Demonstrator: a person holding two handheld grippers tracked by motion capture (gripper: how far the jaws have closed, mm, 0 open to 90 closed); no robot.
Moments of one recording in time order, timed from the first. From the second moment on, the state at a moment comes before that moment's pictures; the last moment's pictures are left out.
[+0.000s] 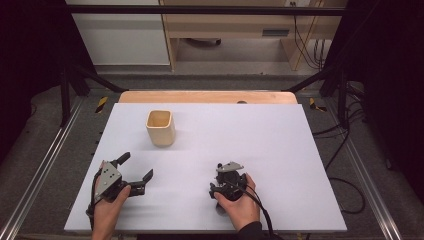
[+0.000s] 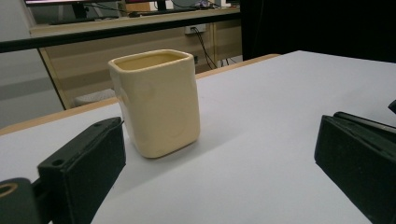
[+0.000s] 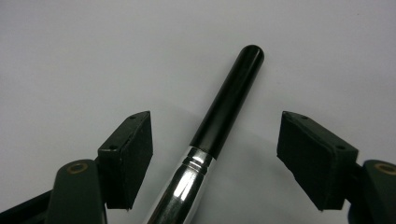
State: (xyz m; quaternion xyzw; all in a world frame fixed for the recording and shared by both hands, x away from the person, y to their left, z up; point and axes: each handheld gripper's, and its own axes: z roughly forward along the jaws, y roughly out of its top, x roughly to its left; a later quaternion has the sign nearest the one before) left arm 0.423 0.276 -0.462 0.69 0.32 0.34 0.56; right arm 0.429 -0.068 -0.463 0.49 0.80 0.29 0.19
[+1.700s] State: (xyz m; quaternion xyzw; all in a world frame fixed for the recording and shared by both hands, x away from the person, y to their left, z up) left arm 0.423 0.274 -0.462 0.69 0.32 0.34 0.56; right arm 0.428 -0.070 -0.468 0.51 0.79 0.29 0.15
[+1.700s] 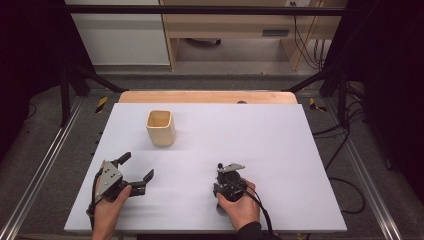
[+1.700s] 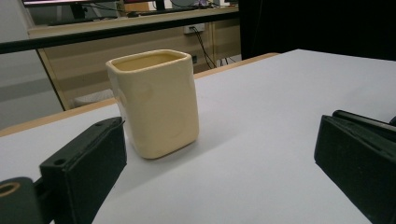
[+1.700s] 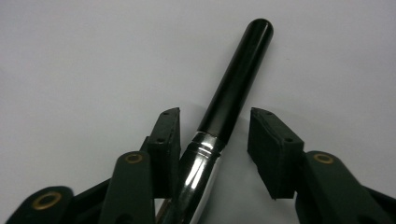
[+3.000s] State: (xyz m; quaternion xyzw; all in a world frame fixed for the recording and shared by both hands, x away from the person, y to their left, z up) left arm 0.418 0.242 -0.427 0.75 0.26 0.37 0.48; right arm 0.497 -0.118 -0.411 0.33 0.88 0.30 0.16
